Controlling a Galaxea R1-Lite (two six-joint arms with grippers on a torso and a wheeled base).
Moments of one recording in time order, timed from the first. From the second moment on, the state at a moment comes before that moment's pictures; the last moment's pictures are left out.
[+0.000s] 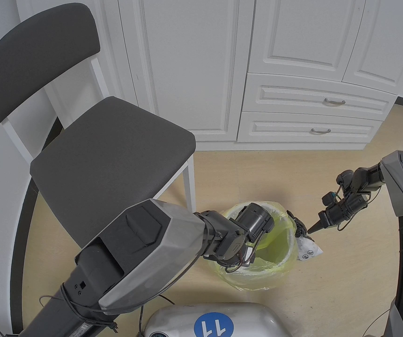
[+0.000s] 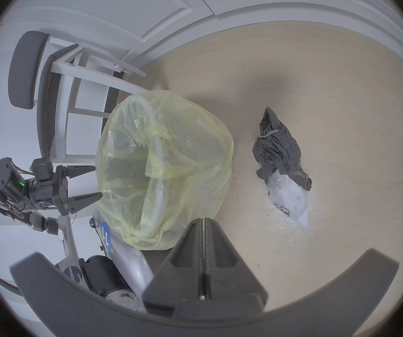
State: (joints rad) left arm -0.84 2.66 -1.93 0.38 0.32 -0.47; right arm -0.12 2.57 -1.76 0.56 0.57 -0.42
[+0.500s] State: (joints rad) left arm -0.84 2.69 -1.94 0.50 0.33 -0.47; right arm -0.12 2.57 -1.76 0.56 0.57 -0.44
